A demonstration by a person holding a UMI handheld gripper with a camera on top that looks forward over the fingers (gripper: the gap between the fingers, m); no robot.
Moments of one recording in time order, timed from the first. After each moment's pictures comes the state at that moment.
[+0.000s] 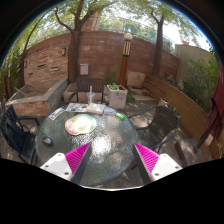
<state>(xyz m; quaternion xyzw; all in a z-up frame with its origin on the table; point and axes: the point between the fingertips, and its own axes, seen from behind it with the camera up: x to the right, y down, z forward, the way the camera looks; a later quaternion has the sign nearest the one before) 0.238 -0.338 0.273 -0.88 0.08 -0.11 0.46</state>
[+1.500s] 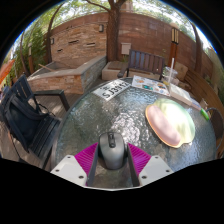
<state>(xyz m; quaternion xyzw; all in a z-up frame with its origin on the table) -0.105 -0.050 -0.018 -0.92 -0.06 0.00 0.38</state>
